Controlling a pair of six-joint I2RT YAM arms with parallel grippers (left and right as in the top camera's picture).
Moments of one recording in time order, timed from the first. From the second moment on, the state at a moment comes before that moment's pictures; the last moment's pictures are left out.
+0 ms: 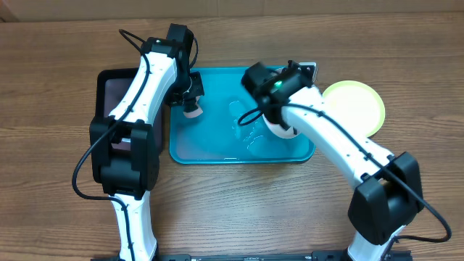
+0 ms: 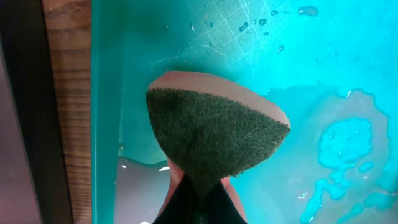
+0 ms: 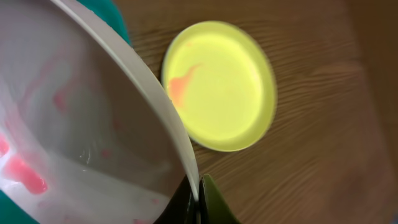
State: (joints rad) left arm -0.20 2.18 1.85 -1.15 0.07 -0.42; right arm 0.61 1.89 1.64 -1.36 0.78 0.84
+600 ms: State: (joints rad) left arm -0.20 2.18 1.85 -1.14 0.07 -0.42; right arm 0.85 1.89 1.64 -1.64 1.20 1.24
